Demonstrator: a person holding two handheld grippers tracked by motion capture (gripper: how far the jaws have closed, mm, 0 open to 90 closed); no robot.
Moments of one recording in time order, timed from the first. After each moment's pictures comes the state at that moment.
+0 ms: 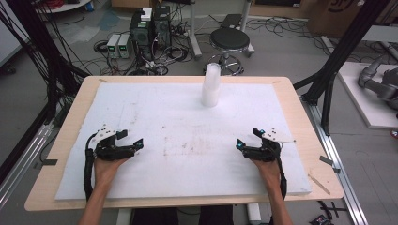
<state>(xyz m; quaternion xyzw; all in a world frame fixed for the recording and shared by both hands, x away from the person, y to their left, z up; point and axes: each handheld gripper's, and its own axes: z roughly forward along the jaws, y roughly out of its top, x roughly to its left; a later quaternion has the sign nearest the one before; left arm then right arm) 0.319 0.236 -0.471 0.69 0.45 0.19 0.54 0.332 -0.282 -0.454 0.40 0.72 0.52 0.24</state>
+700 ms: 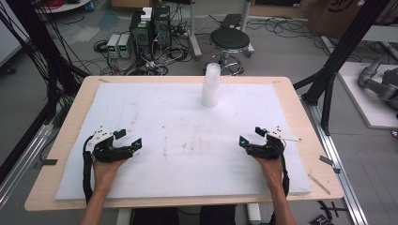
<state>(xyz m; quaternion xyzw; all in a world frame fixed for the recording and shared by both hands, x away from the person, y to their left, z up) 0.313 0.240 -0.472 0.67 0.44 0.20 0.56 0.336 -0.292 -0.448 0.41 0.70 0.54 0.22</state>
